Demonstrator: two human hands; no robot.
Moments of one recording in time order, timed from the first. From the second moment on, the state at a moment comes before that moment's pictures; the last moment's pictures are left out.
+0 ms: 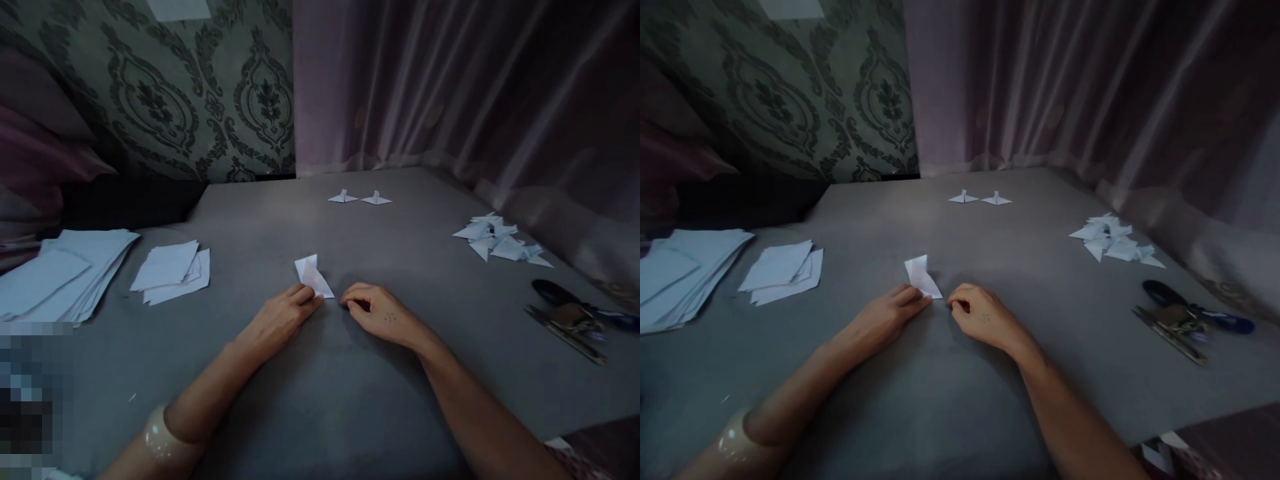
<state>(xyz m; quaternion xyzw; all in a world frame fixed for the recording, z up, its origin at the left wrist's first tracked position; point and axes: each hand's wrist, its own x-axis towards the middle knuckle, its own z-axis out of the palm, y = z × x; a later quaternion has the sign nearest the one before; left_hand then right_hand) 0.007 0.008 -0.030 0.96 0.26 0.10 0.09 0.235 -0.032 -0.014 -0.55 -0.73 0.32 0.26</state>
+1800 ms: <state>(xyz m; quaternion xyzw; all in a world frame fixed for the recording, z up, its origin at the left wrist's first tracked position) 0.002 -0.003 -0.029 0.94 0.30 0.18 -0.05 0.203 -0.046 -0.018 -0.53 -0.83 0.03 0.16</state>
